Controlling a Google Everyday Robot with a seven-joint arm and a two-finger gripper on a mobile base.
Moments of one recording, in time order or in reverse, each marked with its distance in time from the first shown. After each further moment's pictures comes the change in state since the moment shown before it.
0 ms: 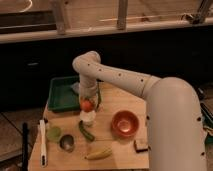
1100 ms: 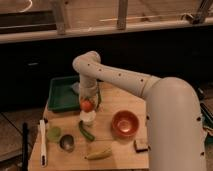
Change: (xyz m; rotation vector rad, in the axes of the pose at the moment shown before) arm 0.000 0.000 0.000 -0.002 -0.002 0.009
